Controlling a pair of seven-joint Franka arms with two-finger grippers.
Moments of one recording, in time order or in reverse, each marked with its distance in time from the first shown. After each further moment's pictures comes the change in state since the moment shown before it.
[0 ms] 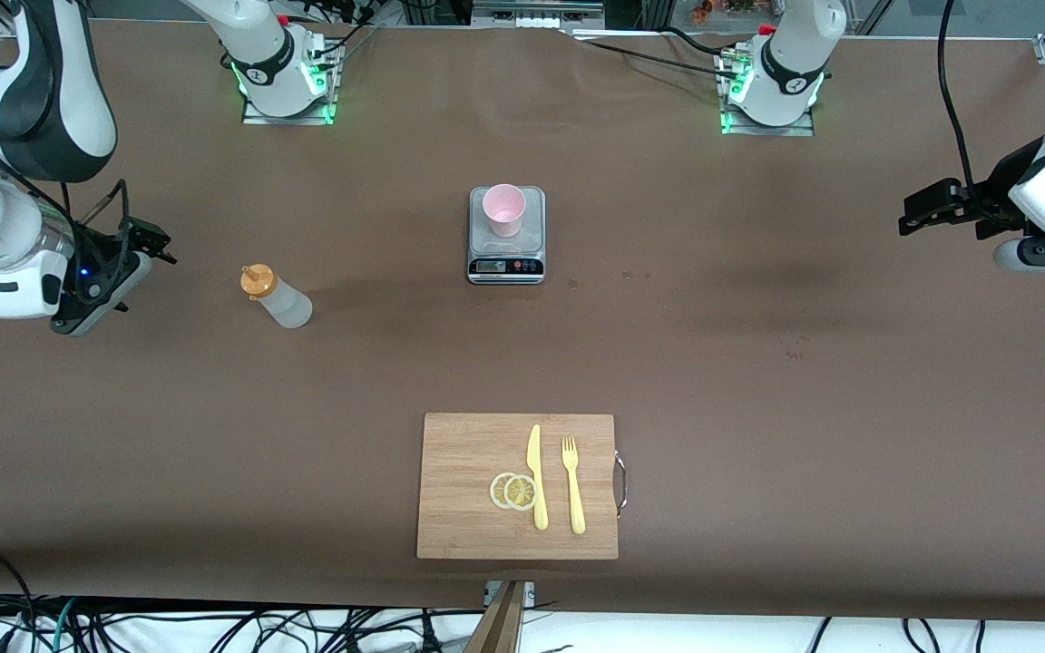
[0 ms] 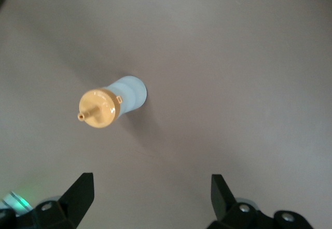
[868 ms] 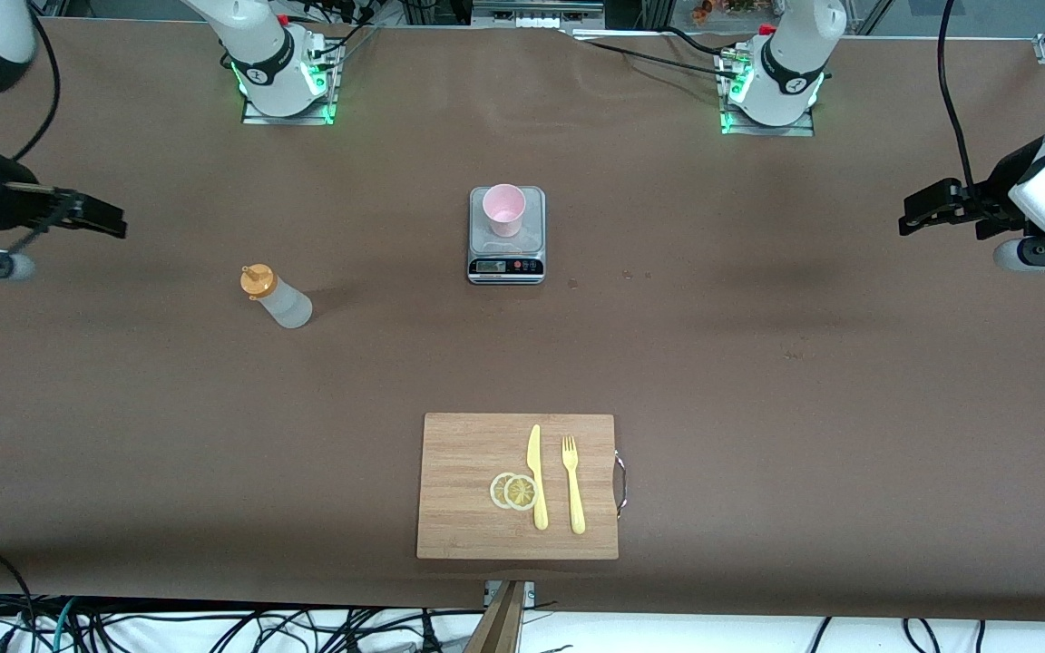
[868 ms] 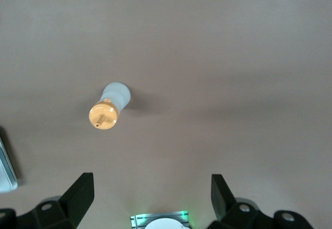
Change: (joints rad) left arm 0.000 0.000 0.000 0.000 0.000 0.000 0.000; right arm -0.091 -0.035 0.073 0.271 -0.070 -0.351 0.834
